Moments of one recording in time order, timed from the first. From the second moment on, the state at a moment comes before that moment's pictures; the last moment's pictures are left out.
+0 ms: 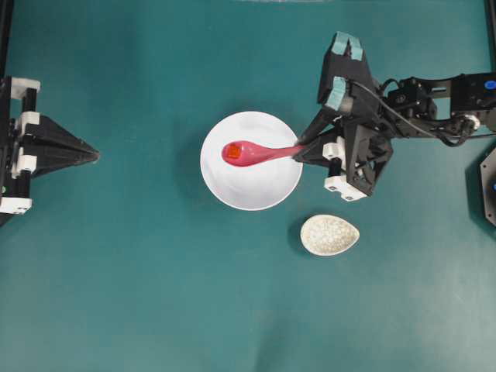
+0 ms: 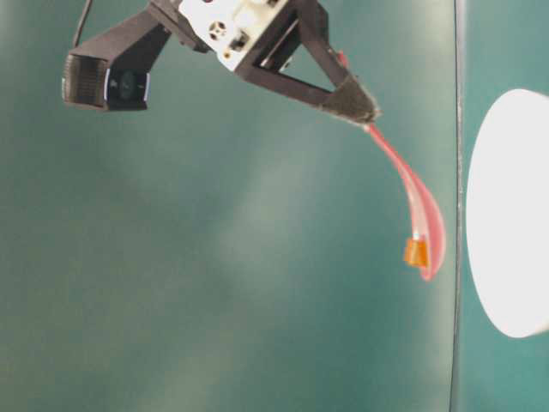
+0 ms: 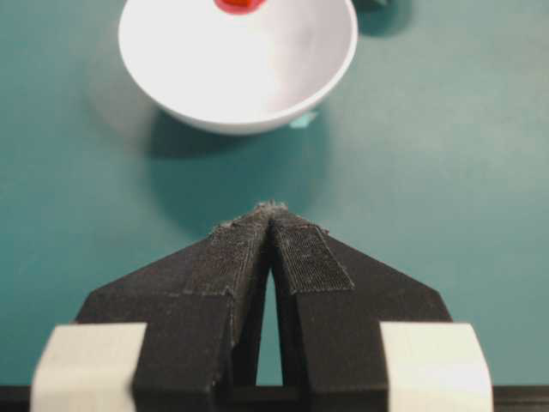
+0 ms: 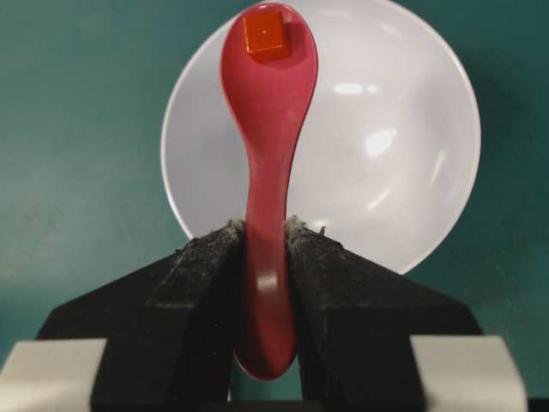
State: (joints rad) left arm 0.03 -0.95 1.15 0.01 0.14 0.00; right arm -0.12 -0.27 0.66 0.30 0.31 -0.05
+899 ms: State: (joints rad) left arm 0.03 -0.95 1.14 0.01 0.14 0.00; right arm -0.12 -0.36 0.64 0.30 0.32 -0.04
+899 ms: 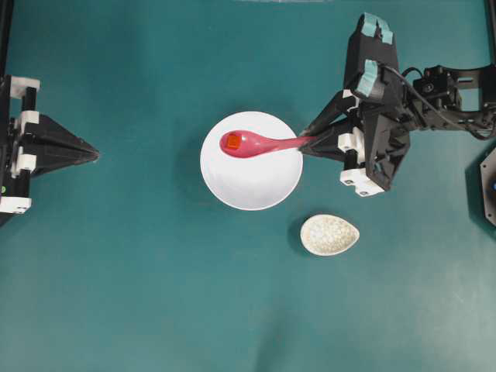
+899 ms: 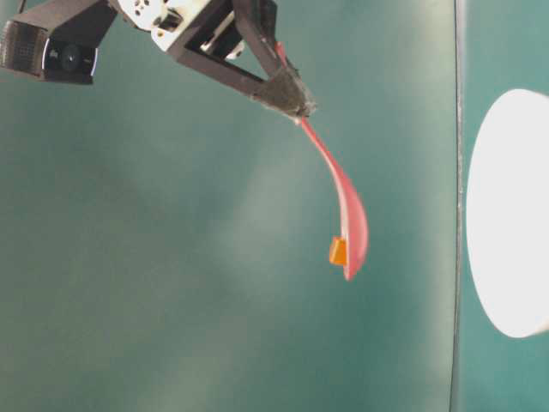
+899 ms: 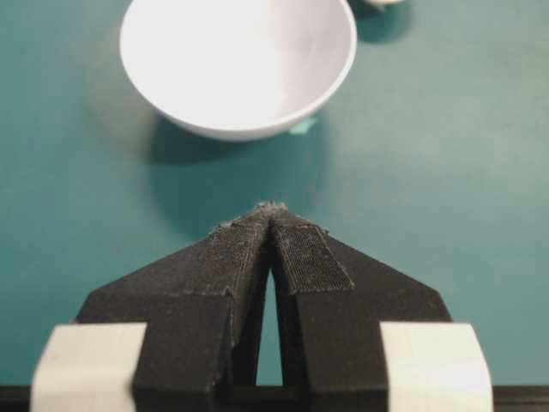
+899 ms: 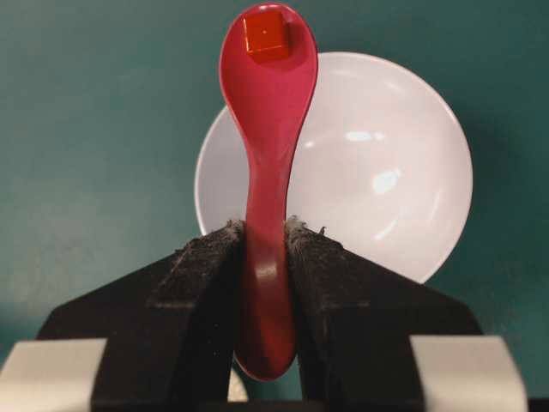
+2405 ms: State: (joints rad) left arm 0.03 -0.95 1.14 0.01 0.15 0.00; right arm -0.12 -0.39 0.62 0.28 0.34 -0.07
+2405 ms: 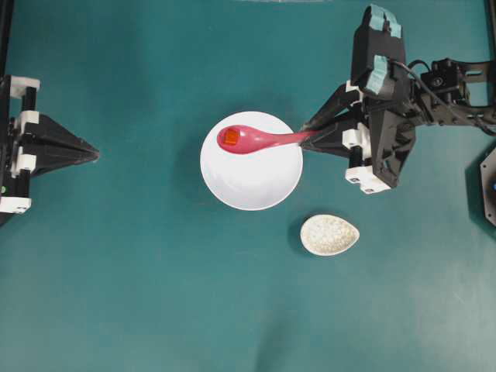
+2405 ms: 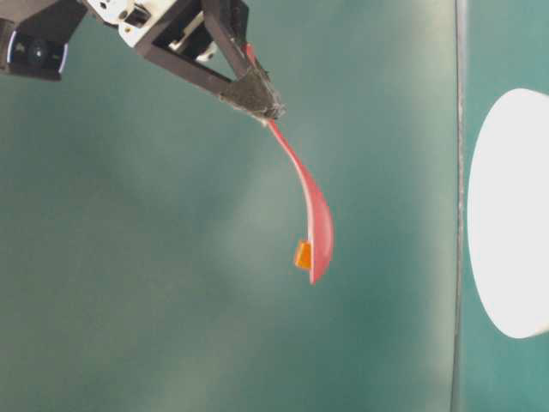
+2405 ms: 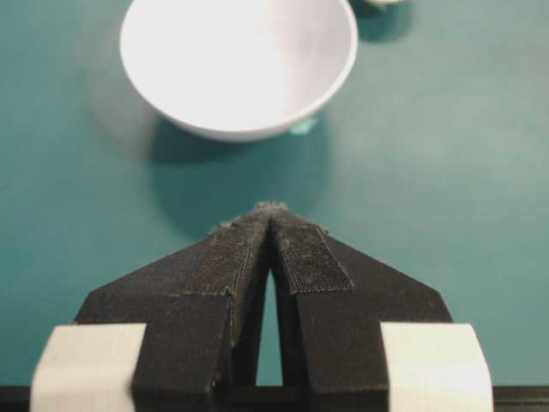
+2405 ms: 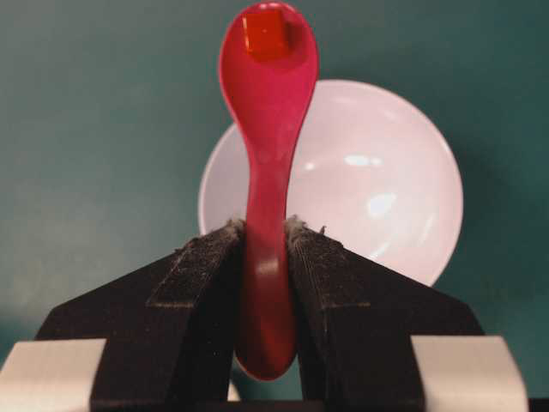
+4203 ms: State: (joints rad) left arm 0.03 -0.95 1.14 0.01 0.15 0.00; right arm -0.12 -0.43 0.65 0.28 0.34 -0.06
